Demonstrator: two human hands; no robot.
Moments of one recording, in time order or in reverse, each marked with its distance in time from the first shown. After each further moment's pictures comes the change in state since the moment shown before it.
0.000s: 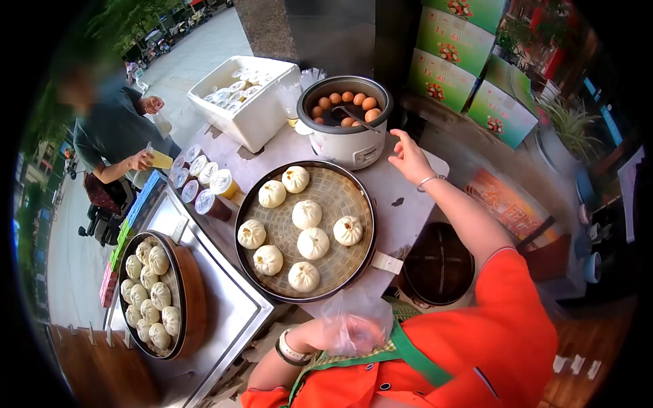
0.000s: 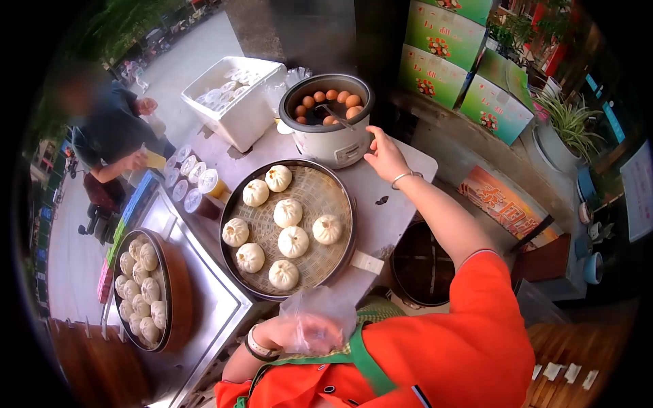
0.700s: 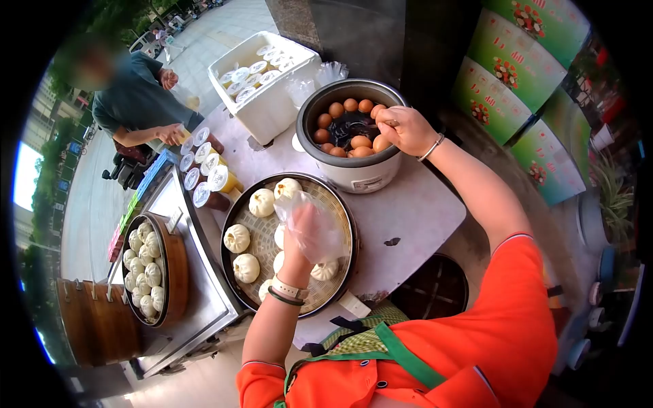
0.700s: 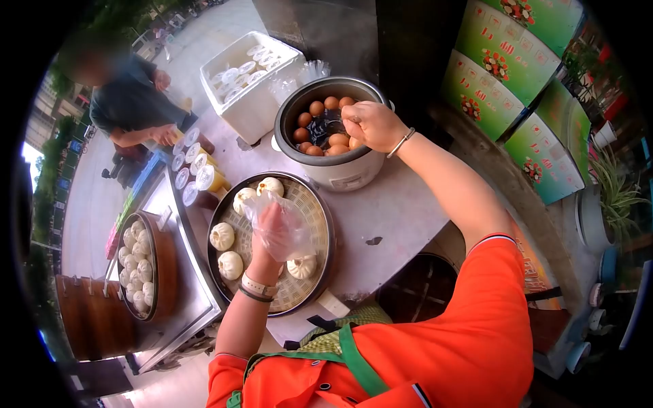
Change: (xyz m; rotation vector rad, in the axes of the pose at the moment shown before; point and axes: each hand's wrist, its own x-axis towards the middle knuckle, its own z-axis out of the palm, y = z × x) left_hand 0.197 0.039 -0.206 1.372 1.520 0.304; right_hand 0.221 0.076 -0.063 0.072 -0.254 -0.857
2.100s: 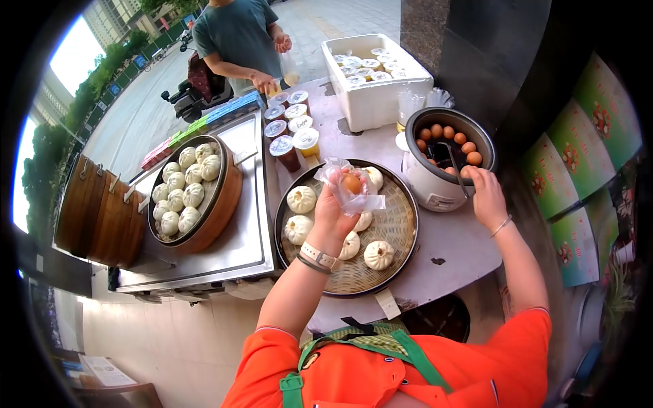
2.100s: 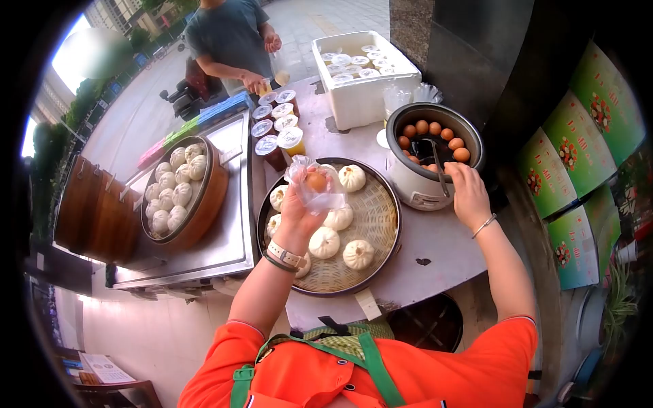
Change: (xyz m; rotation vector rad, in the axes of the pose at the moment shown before) left_hand -0.049 -0.016 -0.146 -1.965 0.521 -0.744; right_hand -0.035 -0.143 0.050 -0.478 -0.083 -0.001
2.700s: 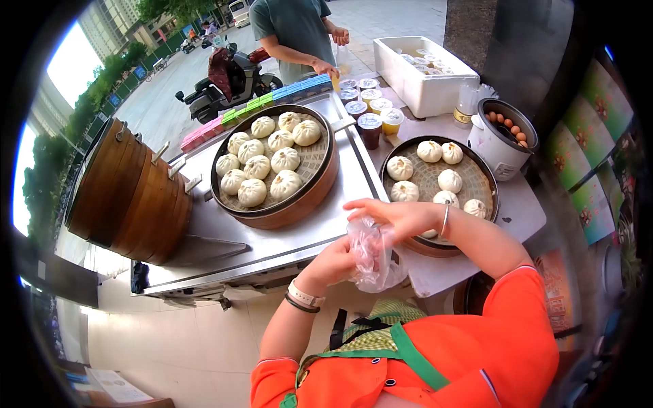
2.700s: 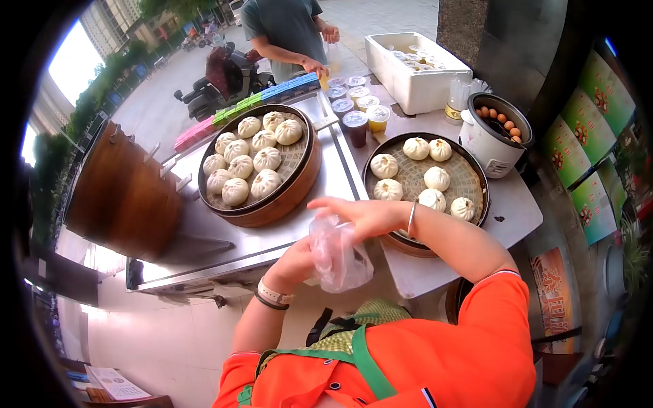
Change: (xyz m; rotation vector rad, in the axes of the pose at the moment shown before) left_hand -0.325 0.361 -0.121 0.768 -0.270 -0.391; right_hand 0.130 -0.579 0.053 1.499 -0.905 -0.061
